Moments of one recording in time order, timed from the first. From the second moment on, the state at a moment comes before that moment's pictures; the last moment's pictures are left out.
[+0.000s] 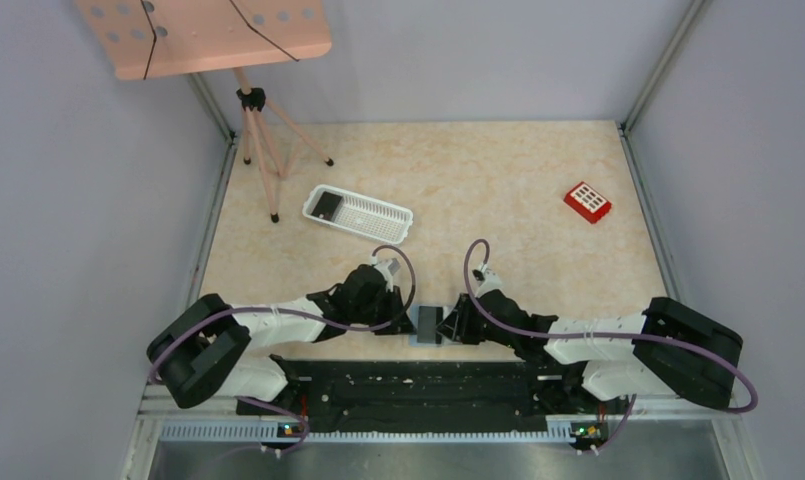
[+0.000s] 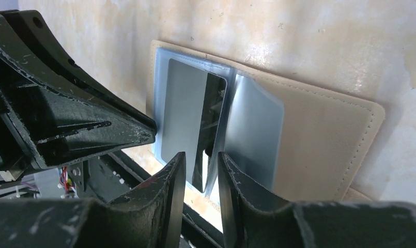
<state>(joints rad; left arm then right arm) -0.82 1.32 0.42 0.13 0.30 -0.85 1.03 1.25 0.25 0.39 0.09 1.02</state>
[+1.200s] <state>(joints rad) -0.83 1.38 0.40 0.24 0.31 -0.87 1.00 1.03 0.19 0.33 0.06 1.02</state>
